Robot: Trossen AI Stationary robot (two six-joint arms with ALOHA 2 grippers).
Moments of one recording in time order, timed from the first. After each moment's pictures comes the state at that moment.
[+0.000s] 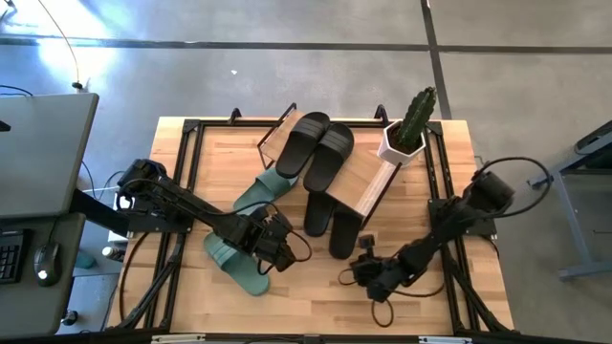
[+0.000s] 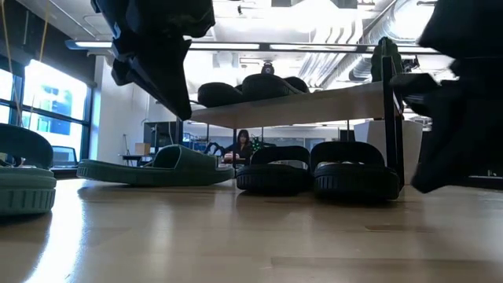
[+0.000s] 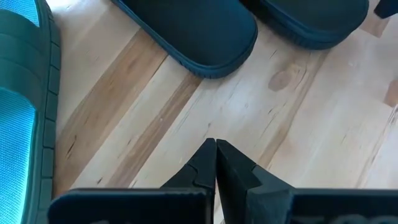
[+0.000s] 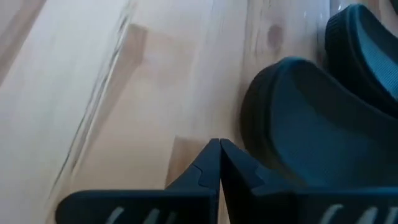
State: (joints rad) left arm -0.31 1.72 1.18 -0.68 -0.45 -0.92; right arm 0.70 1.75 0.84 -0.19 0.55 0.27
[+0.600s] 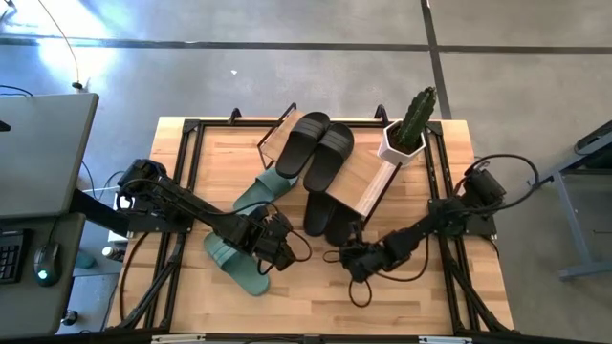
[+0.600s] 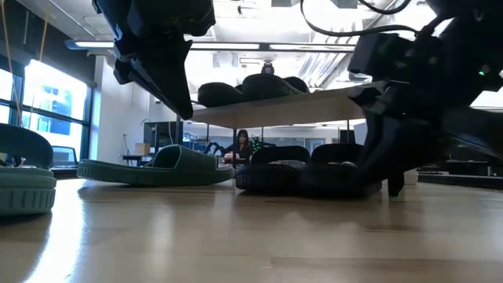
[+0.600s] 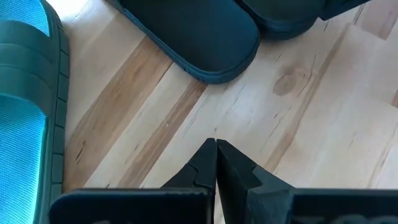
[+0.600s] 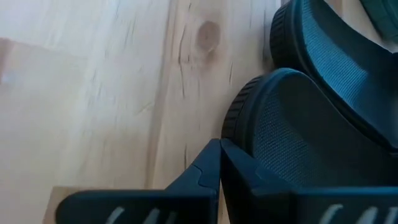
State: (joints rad) left arm -0.31 1.72 1.18 -0.68 -0.48 -0.90; right arm 0.53 1.79 0.88 -0.19 0.54 0.16
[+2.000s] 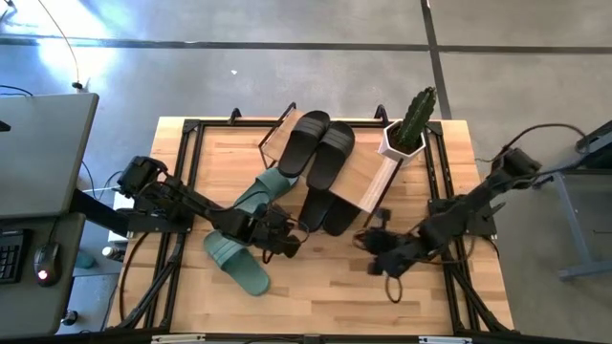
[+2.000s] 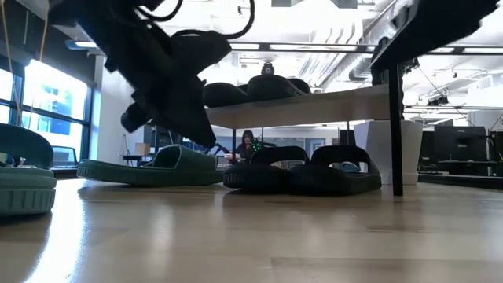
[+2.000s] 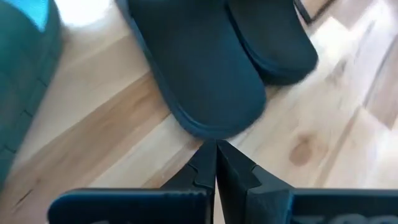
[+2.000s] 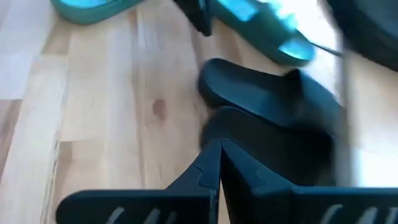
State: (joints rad) left arm -0.23 1.71 0.90 -0.16 -0.57 -0.98; right arm 0.64 1.38 0.88 -0.45 0.71 0.47
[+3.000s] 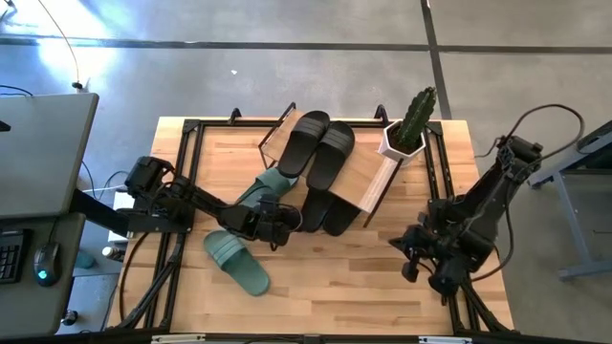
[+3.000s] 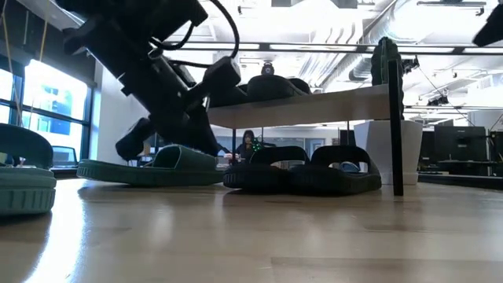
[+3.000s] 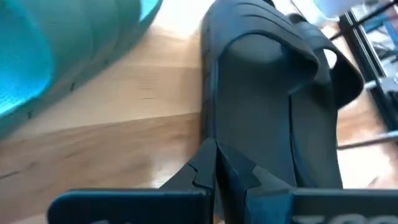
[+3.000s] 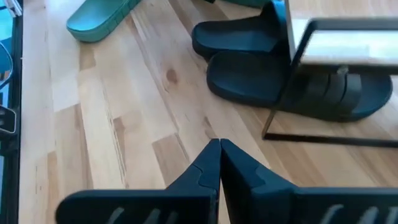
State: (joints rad) left arm -0.16 1.76 0.85 -0.06 -0.73 -1.51; right arm 0.97 1.20 0.88 -0.92 0.81 1.29
